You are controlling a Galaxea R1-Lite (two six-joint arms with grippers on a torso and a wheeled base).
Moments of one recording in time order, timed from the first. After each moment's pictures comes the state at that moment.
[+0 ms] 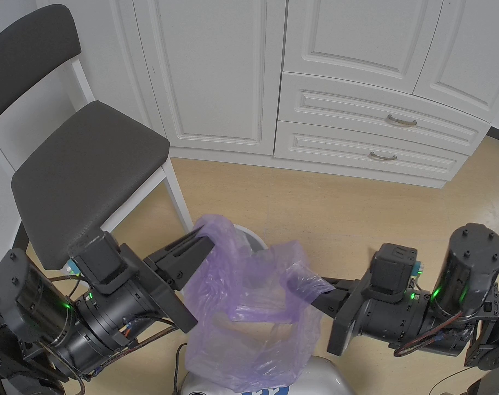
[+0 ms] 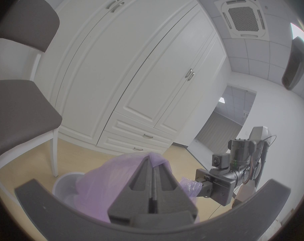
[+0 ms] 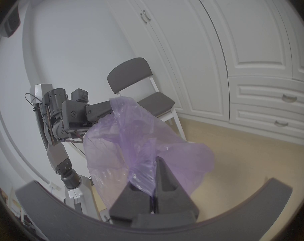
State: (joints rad) left arm -0.86 1.58 -0.24 -1.53 0.07 -0.28; right arm 0.96 1.55 -0.49 -0.92 -0.07 0.15
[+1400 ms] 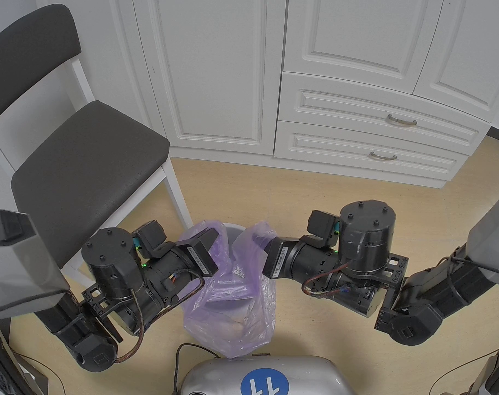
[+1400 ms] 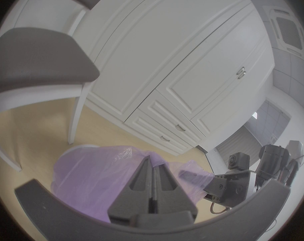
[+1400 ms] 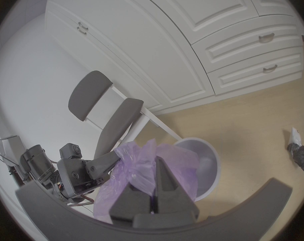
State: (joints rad) left arm -0.64 1.95 -0.42 -1.53 0.07 -0.58; right arm 0.81 1.97 -0.79 -1.04 -0.10 0.55
